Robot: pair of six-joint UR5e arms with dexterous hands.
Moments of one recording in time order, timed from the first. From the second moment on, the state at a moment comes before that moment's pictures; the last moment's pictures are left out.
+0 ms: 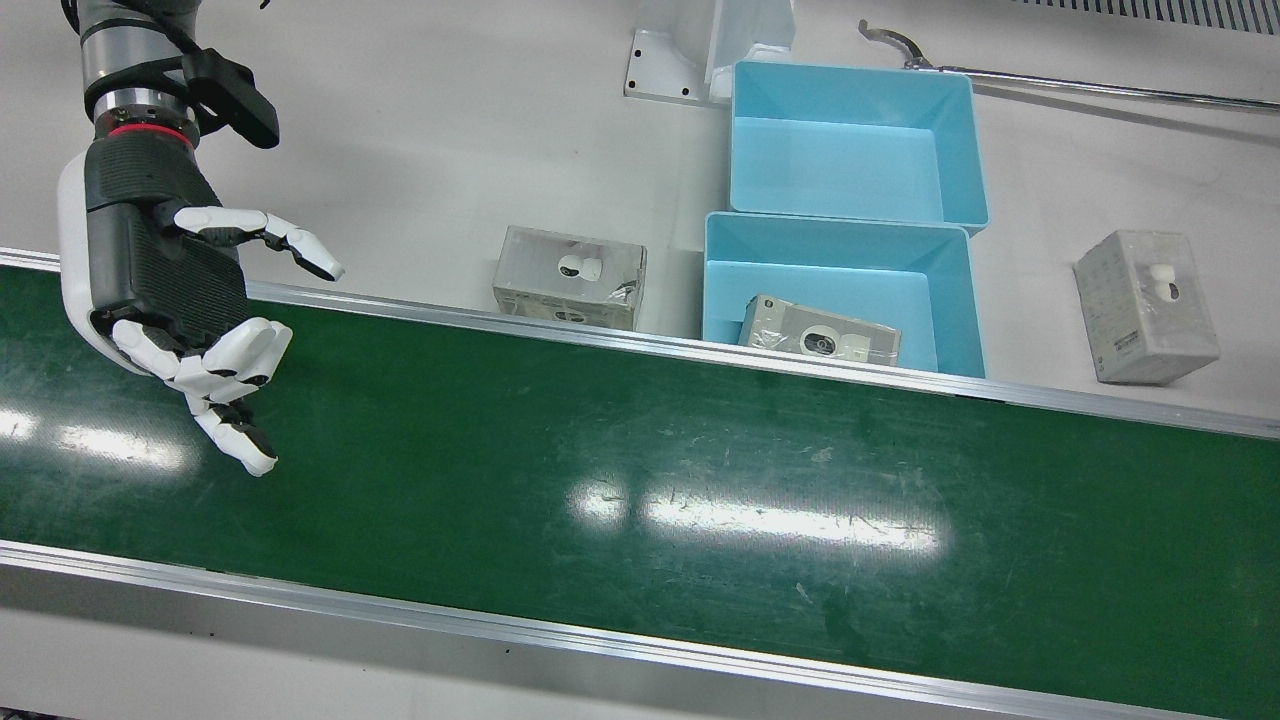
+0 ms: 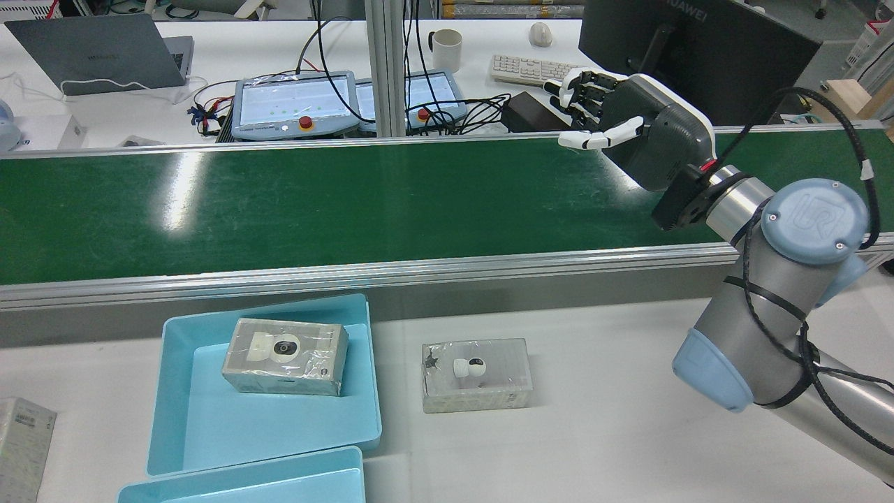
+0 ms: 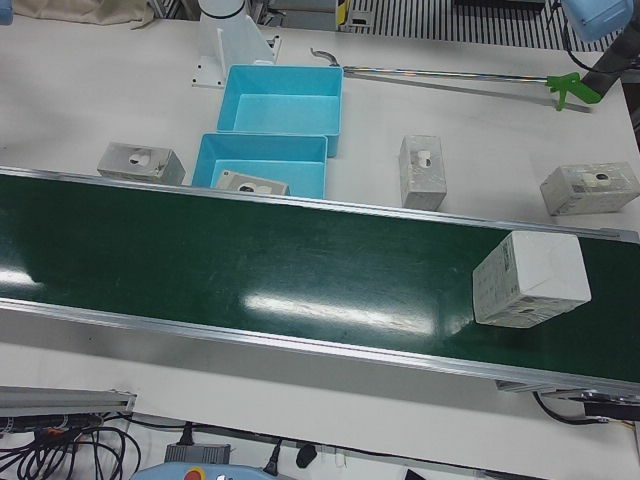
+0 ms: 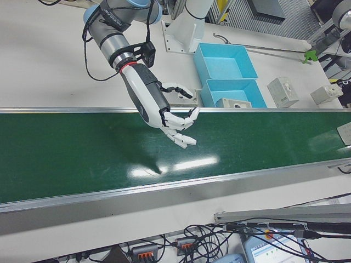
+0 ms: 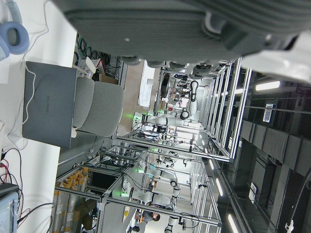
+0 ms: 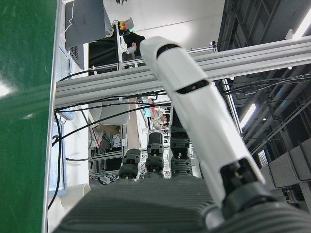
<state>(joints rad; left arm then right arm) -1.81 -1.79 -1.75 0.44 1.92 -0.15 0.92 -1.16 1.95 -3.62 -1.27 0.05</state>
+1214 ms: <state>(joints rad) -1.81 -1.79 -1.75 0.44 1.92 -0.15 0.92 -1.17 1.96 -3.63 -1.28 0.07</state>
